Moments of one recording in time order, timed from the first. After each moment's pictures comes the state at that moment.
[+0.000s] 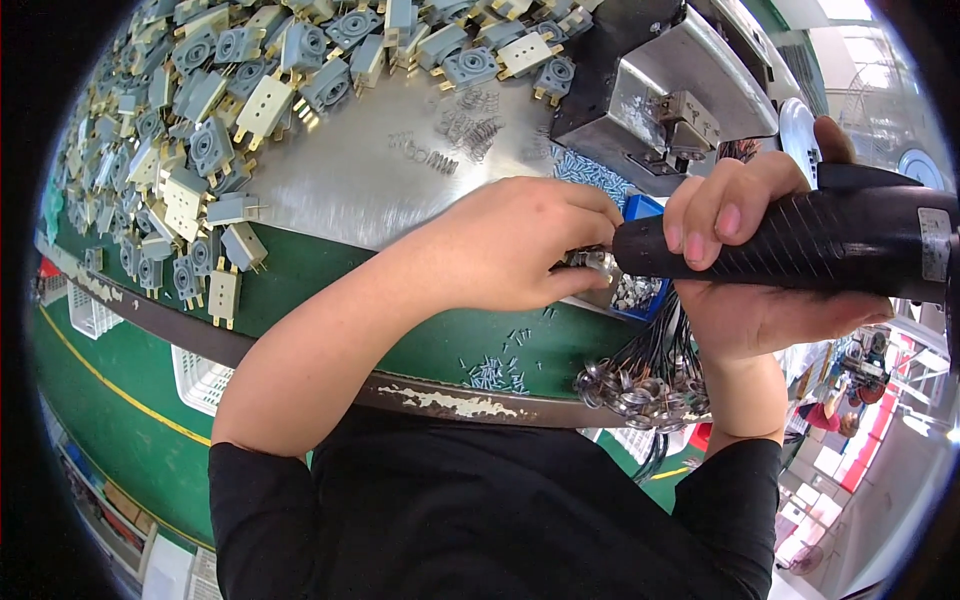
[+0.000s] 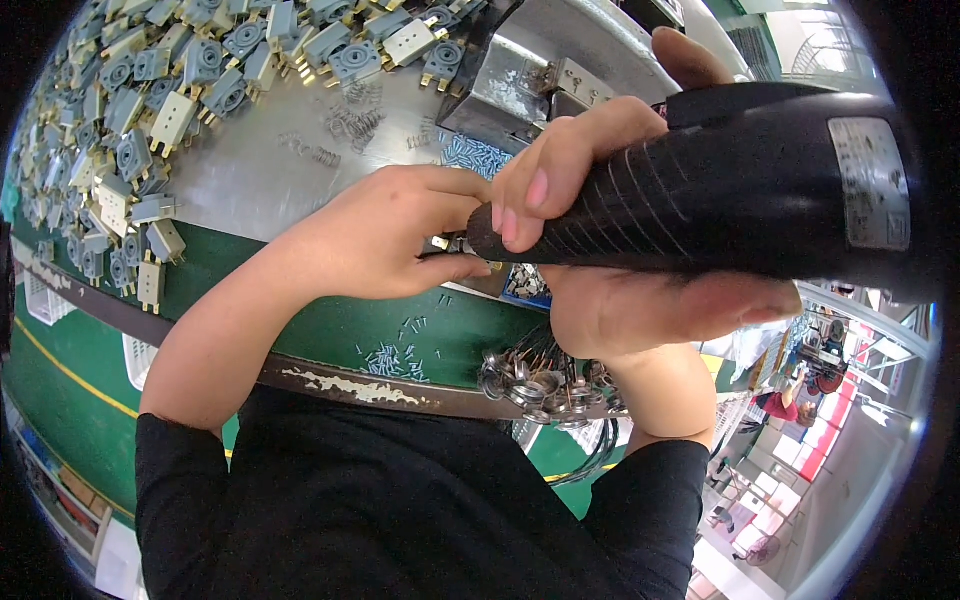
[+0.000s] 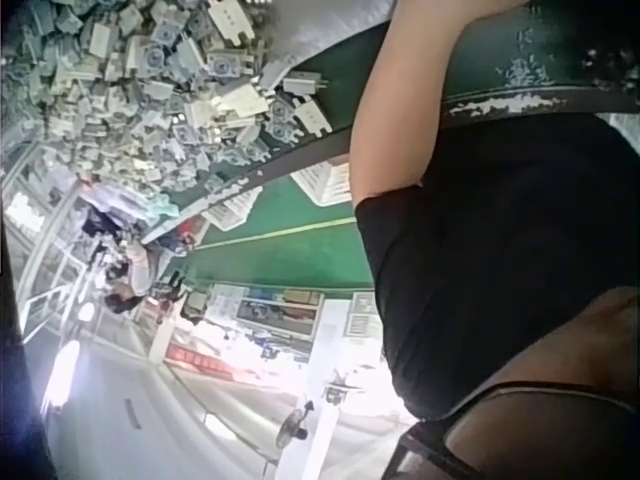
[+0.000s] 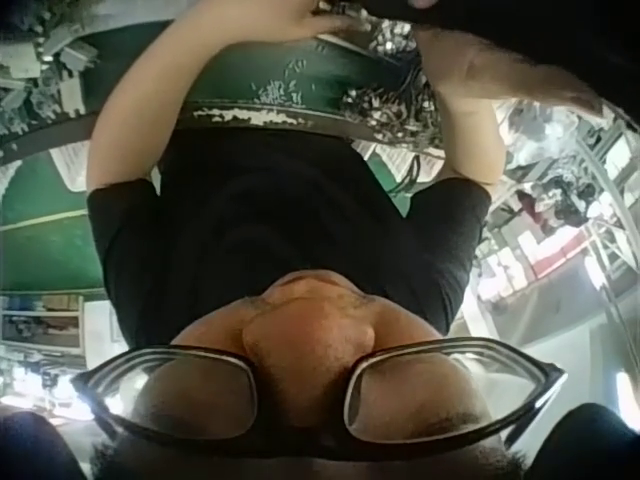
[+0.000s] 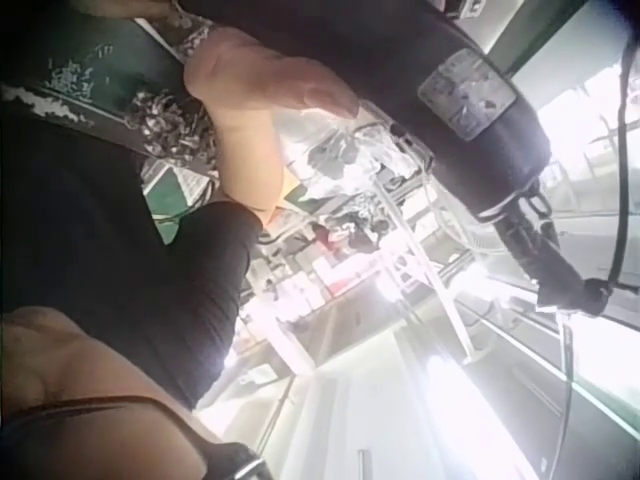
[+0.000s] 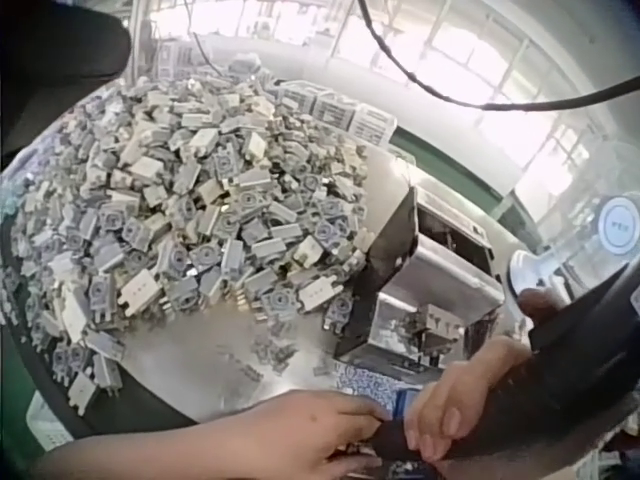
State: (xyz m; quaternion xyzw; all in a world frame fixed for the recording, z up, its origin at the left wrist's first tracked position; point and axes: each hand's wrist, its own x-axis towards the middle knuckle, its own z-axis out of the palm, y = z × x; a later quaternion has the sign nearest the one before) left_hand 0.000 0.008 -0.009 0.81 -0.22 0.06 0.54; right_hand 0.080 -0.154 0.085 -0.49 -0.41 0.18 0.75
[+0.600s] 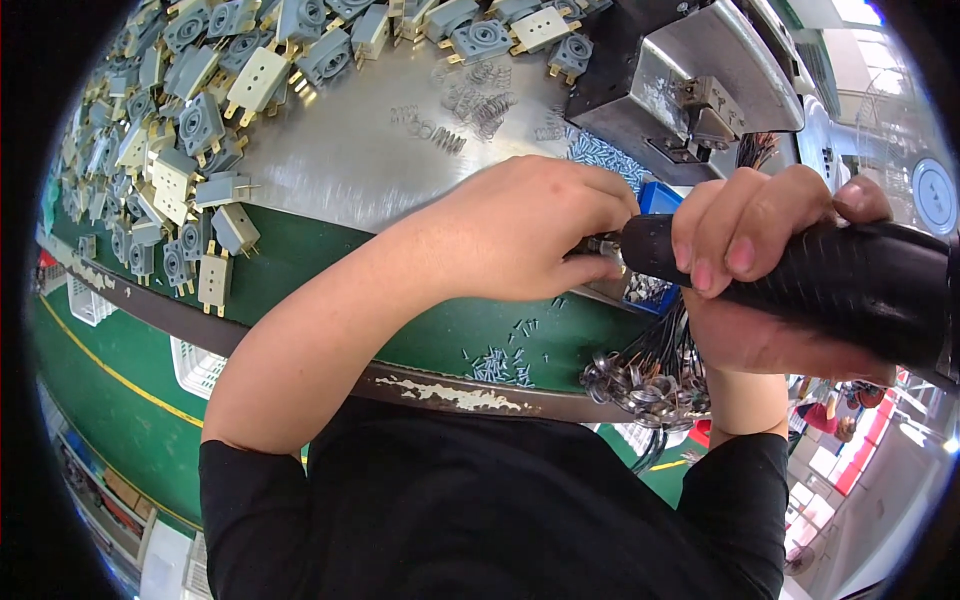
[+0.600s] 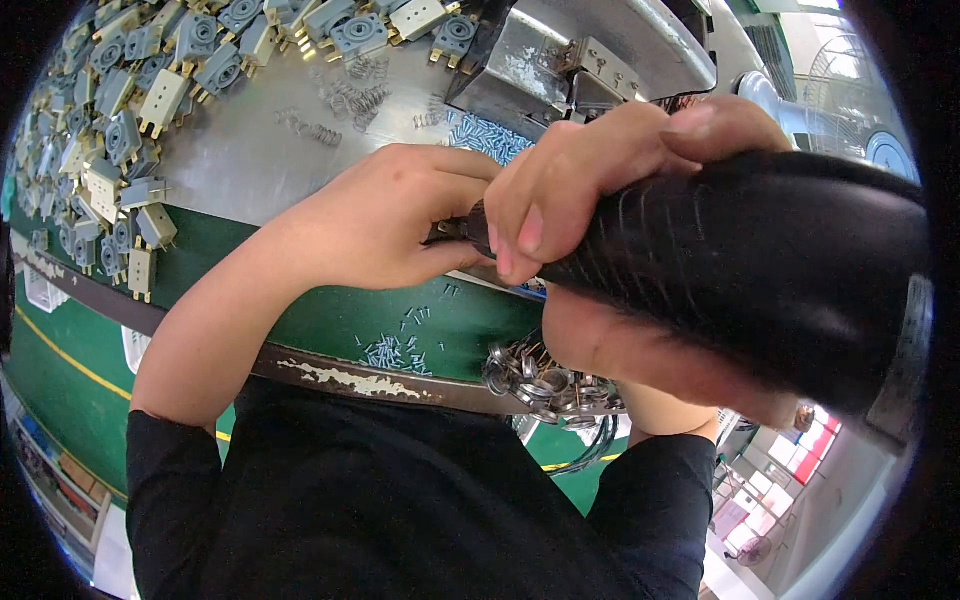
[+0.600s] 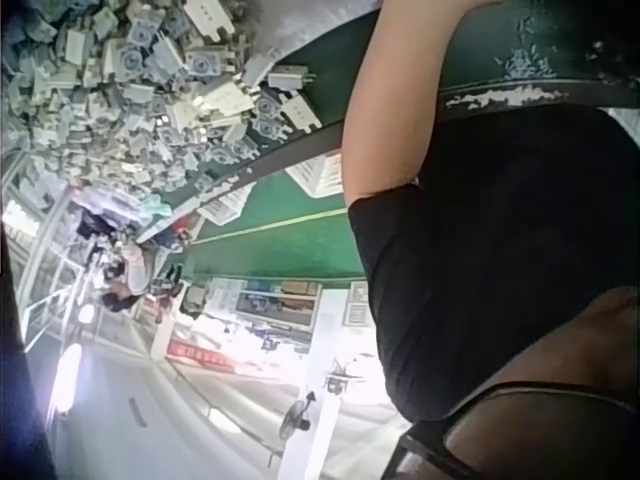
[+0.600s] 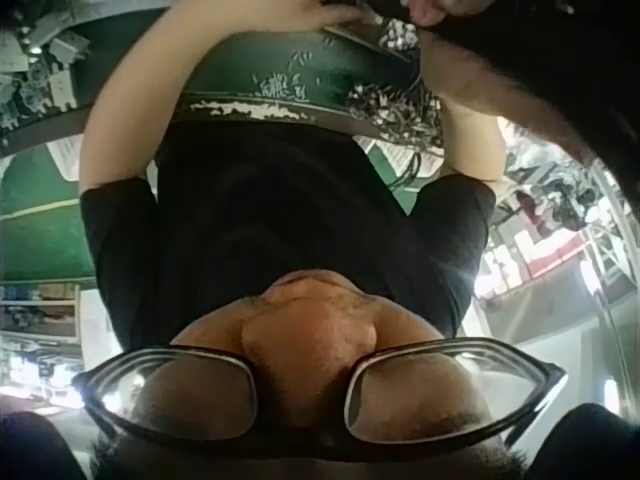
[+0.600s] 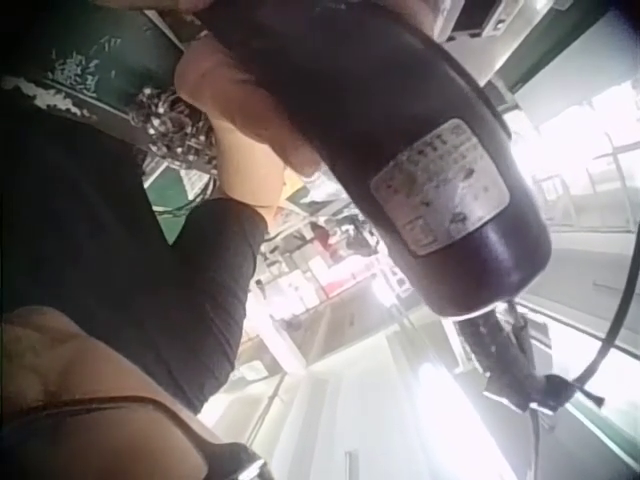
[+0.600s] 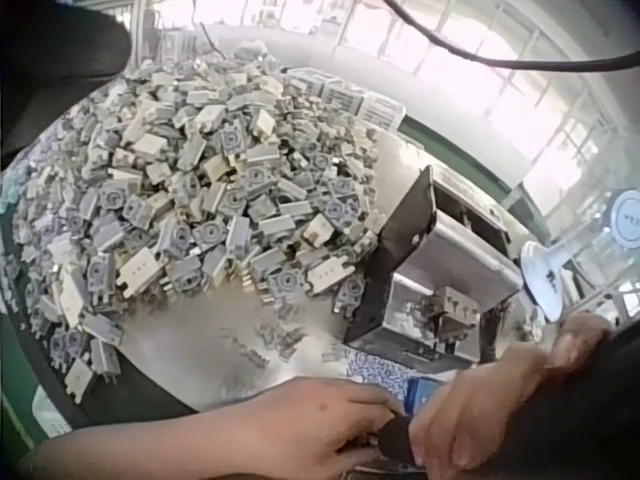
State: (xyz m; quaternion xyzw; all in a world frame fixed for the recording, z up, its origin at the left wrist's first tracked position) left_hand 0.002 0.008 -0.016 0.81 -0.22 0.08 0.53; right_hand 0.086 -0.158 0.076 -0.47 -0.52 0.20 0.69
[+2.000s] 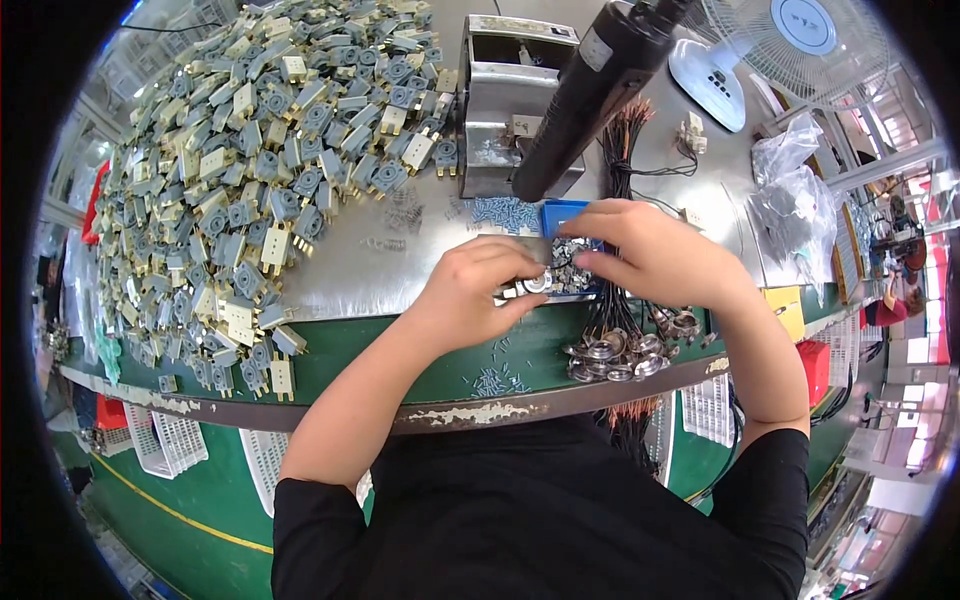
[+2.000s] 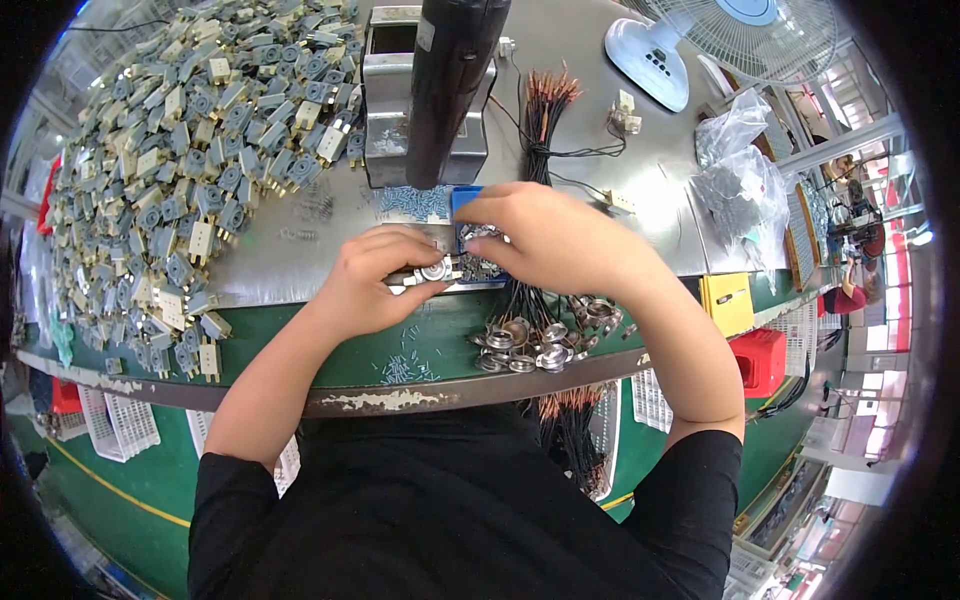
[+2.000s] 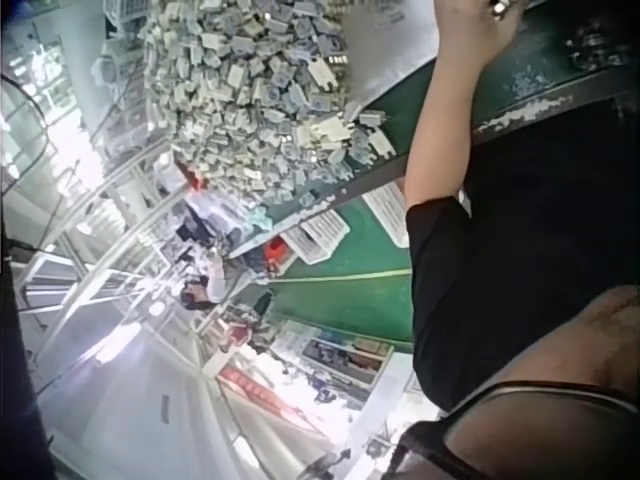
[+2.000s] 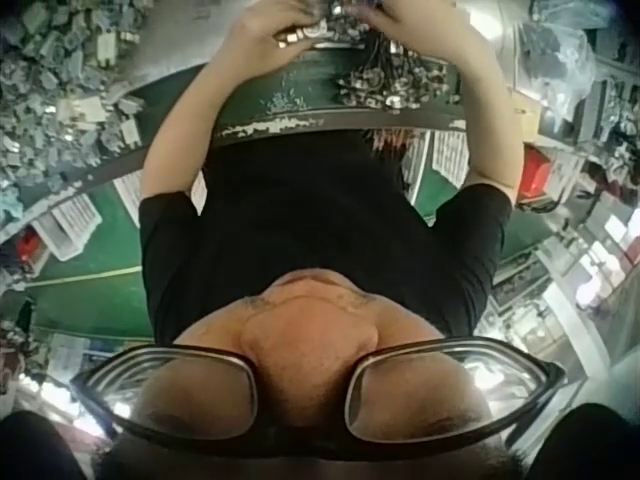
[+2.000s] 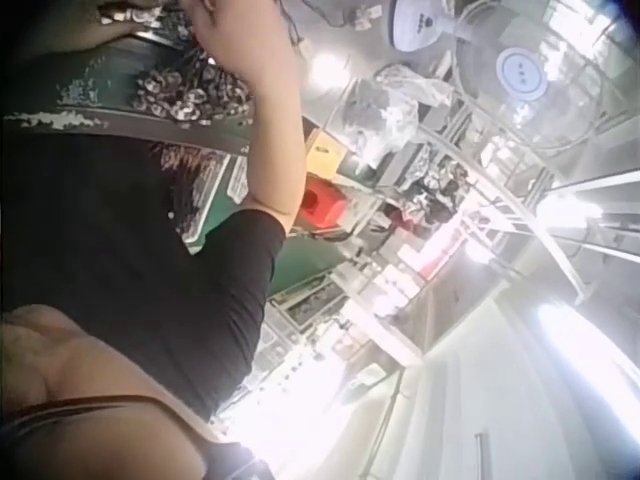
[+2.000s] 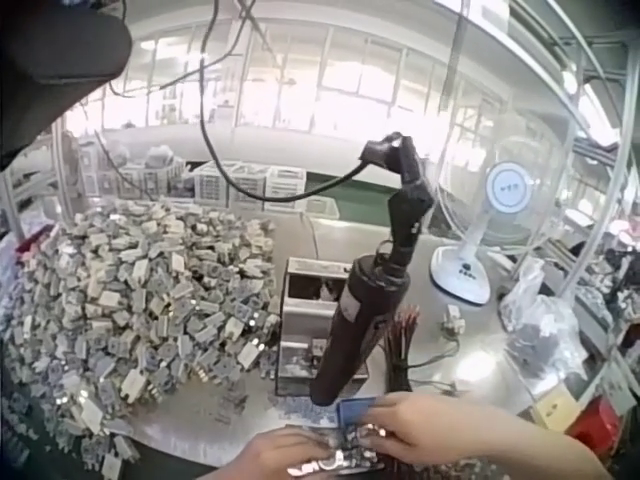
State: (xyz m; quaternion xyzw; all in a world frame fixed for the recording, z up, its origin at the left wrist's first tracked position) left_hand -0.013 -0.017 -0.001 0.80 -0.27 0.17 0.51; right_hand 0.065 -0.240 0.136 -0.86 -0.45 0.18 0.15
